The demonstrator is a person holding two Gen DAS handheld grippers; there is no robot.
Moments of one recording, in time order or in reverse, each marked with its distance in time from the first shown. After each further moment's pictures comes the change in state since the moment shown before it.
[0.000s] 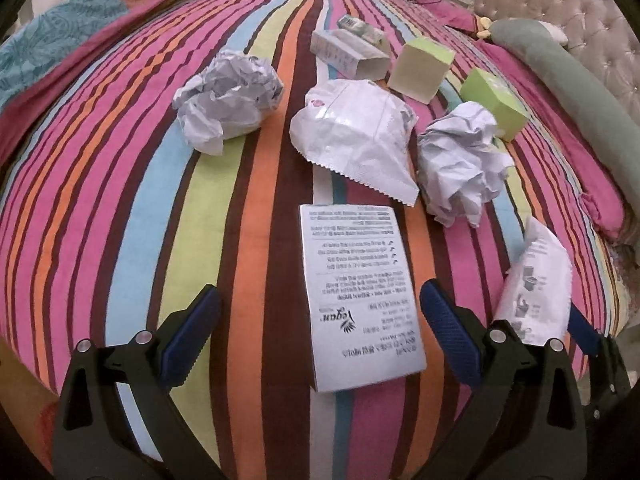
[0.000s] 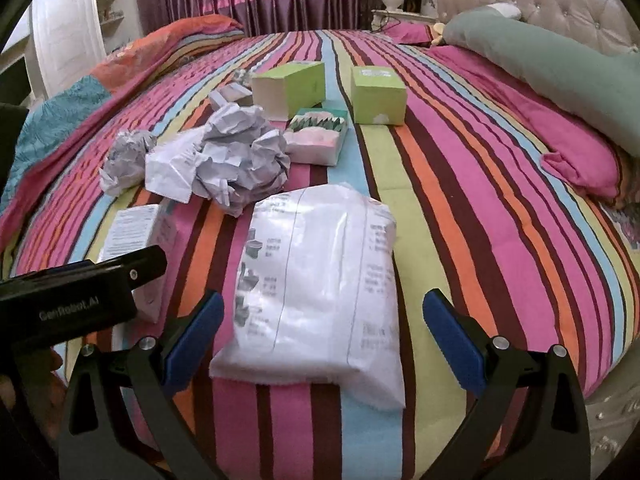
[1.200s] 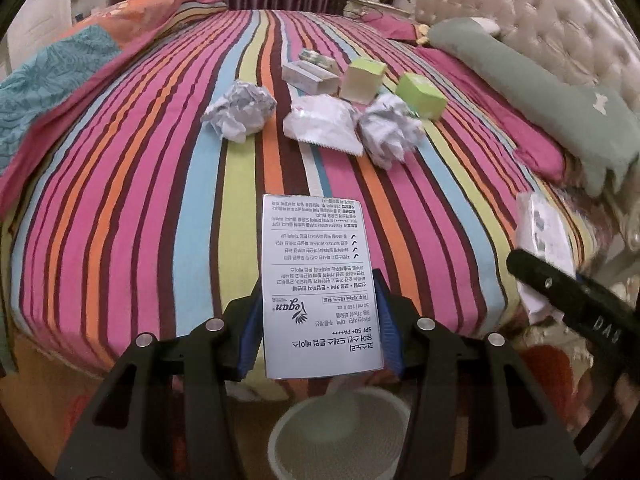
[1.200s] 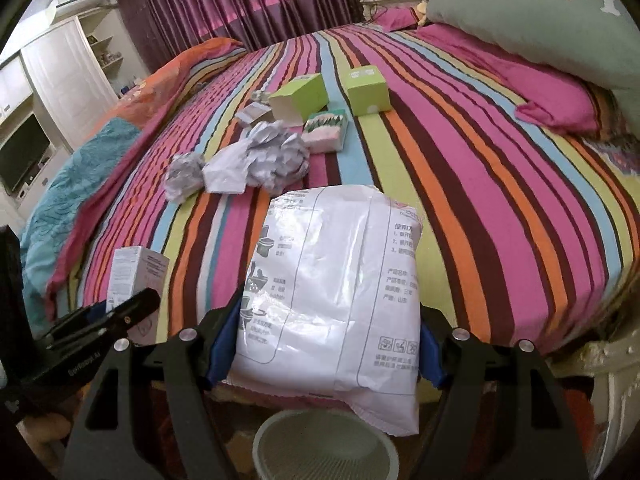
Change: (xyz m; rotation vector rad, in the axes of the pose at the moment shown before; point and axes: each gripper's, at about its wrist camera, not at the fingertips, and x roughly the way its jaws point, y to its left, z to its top) left arm -0.096 0.024 -0.079 0.166 -0.106 -0.102; right arm -0.091 -0.020 -0.038 0.188 0.012 0.177
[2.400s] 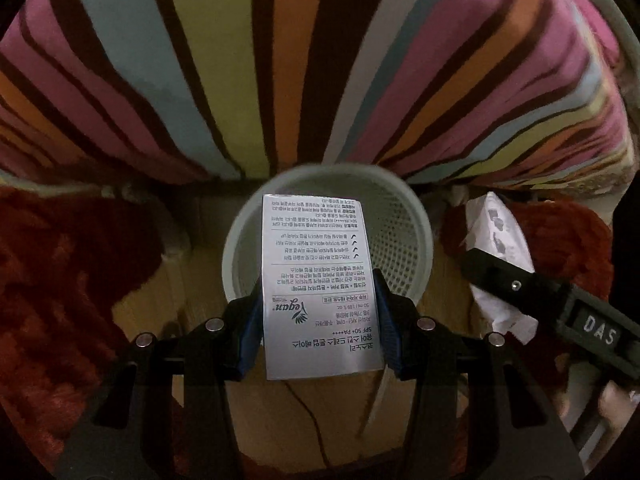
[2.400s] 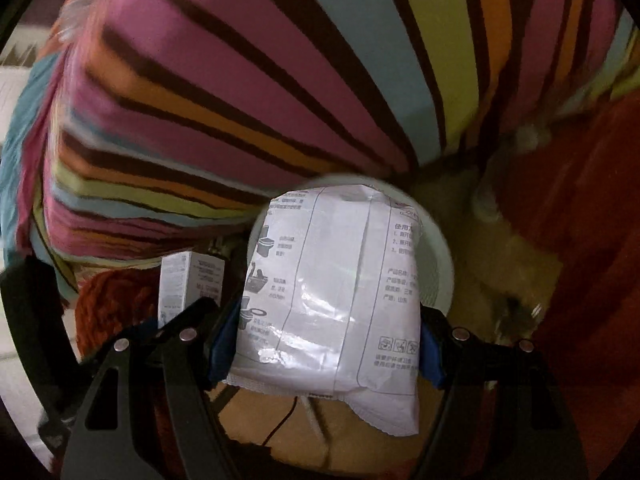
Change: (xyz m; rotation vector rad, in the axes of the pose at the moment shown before) left arm 0.099 0.009 -0.174 -0.151 0.638 -0.059; right arm 0.101 -0.039 -0.164 0.377 0.682 0.042
